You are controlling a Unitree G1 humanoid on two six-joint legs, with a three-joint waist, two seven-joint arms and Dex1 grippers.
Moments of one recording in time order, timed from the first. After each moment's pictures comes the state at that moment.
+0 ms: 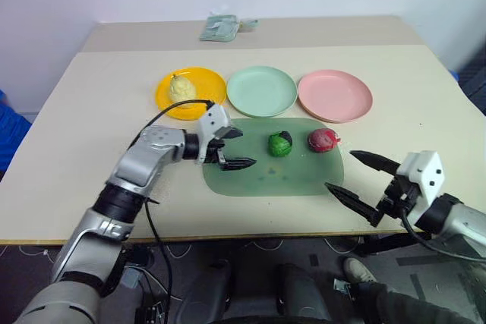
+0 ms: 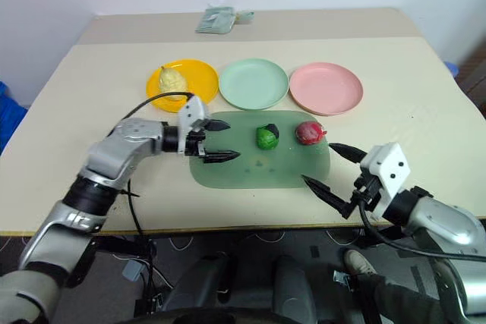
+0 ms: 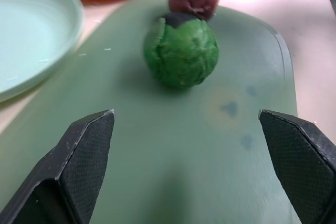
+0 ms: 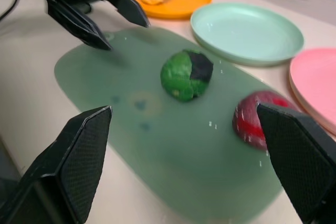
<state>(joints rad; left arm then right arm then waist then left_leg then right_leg) -0.70 0.47 -0.32 0.18 -0.28 0.45 -1.02 0.28 -0.69 -0.42 -0.66 0.57 0.45 0.77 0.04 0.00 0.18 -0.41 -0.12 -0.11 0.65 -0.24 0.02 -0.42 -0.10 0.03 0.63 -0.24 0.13</state>
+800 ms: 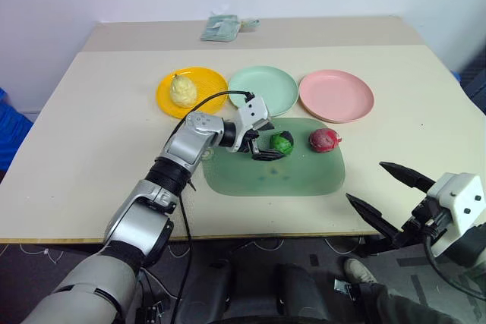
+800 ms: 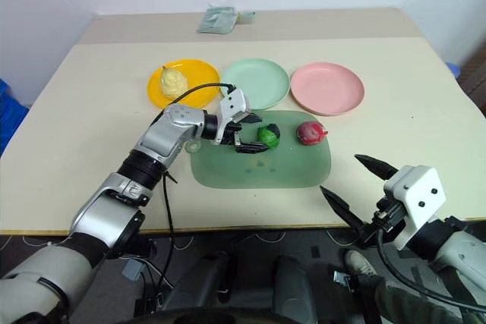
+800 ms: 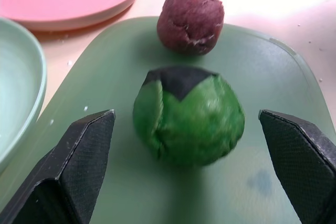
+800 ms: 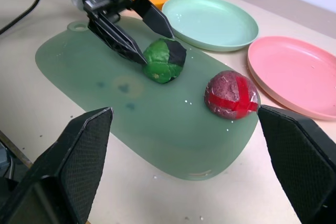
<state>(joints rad) -0.91 0.21 -0.34 0.56 -0.11 0.29 -1.04 0.50 -0.65 -0.60 -0.87 0.62 0.47 0.65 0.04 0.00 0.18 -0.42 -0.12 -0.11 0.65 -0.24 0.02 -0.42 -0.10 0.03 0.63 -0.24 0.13</state>
